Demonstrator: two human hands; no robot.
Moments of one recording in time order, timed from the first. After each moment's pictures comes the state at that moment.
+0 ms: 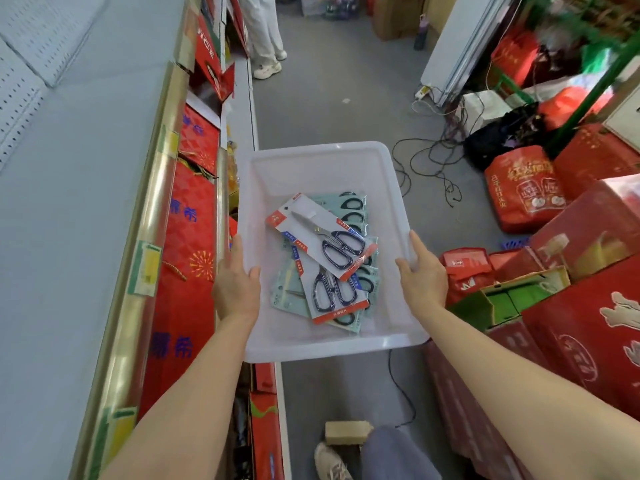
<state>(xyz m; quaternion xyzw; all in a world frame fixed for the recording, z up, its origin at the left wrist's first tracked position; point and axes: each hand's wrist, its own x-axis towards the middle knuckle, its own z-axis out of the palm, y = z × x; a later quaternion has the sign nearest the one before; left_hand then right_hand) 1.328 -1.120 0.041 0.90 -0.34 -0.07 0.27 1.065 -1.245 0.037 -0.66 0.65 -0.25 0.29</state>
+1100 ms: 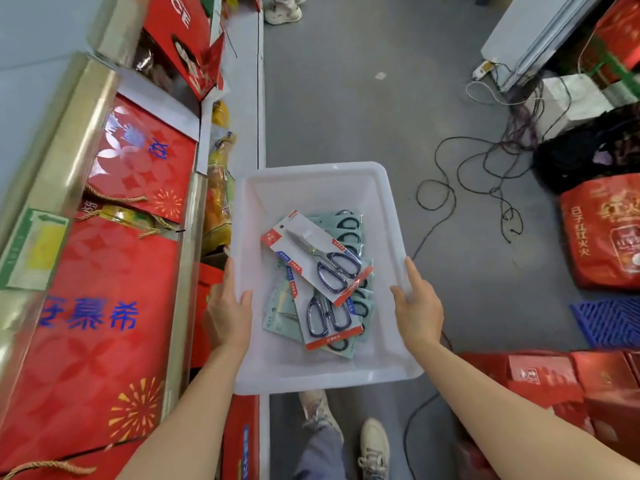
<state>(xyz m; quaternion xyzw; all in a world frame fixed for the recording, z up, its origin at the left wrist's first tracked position) 1.484 -1.392 -0.101 0.92 -0.29 -0.07 0.27 1.236 -1.534 -0.109 -0.66 0.65 -0.15 0.35</state>
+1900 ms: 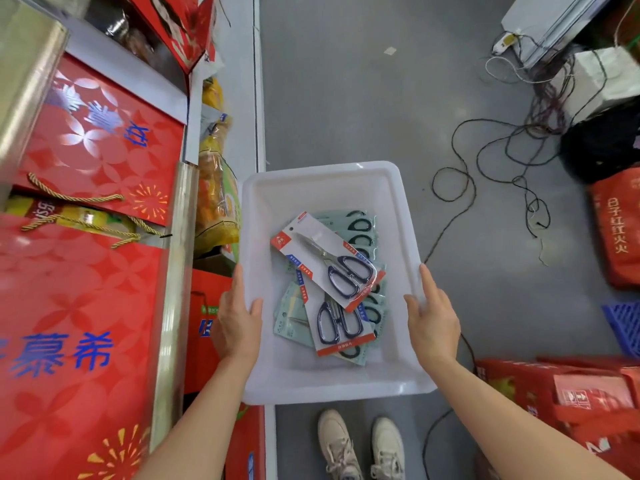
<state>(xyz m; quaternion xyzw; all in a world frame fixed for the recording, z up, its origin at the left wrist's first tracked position) 1.529 -1.417 -0.180 0.94 -0.28 -0.10 0.17 1.278 -1.552 -0.184 -0.68 0.65 -0.13 0.30</state>
